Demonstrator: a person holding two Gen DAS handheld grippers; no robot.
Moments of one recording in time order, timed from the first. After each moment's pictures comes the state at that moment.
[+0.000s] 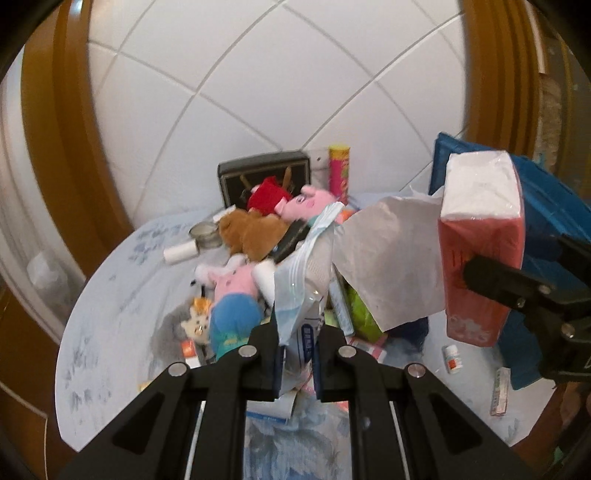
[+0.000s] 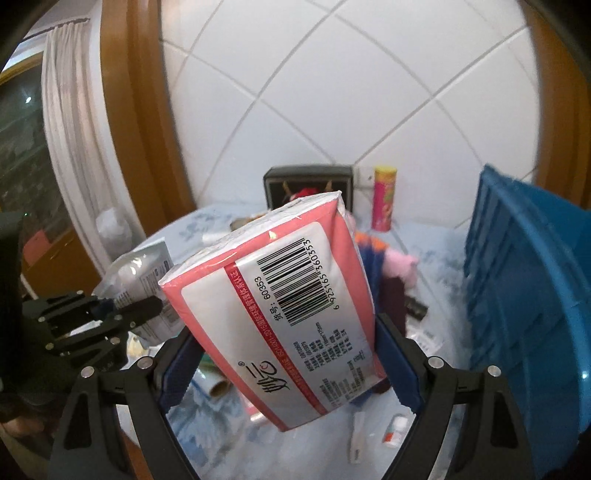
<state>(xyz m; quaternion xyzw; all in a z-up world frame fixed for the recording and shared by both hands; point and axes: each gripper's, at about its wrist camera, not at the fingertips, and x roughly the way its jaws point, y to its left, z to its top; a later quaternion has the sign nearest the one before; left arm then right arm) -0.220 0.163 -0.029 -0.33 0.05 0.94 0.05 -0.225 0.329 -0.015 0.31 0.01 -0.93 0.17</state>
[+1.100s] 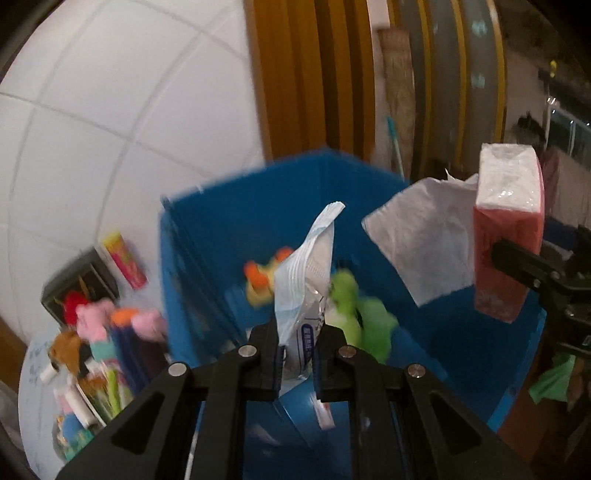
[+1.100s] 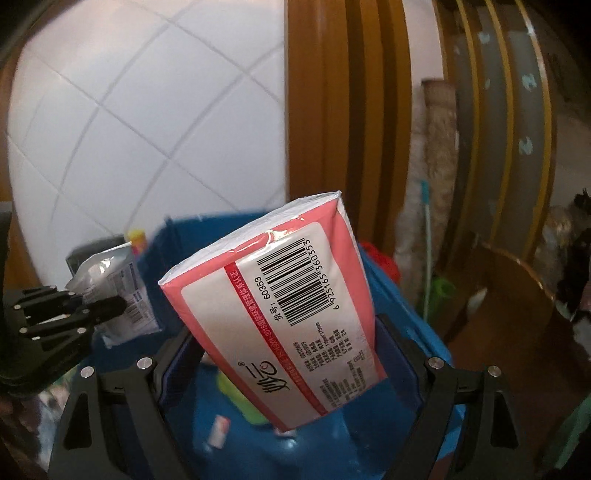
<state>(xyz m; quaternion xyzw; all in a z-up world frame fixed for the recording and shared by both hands) -0.212 0.588 0.041 -0.33 0.15 0.89 0.27 -0.131 0.740 0.068 0.27 -0.03 -0.95 -0.12</state>
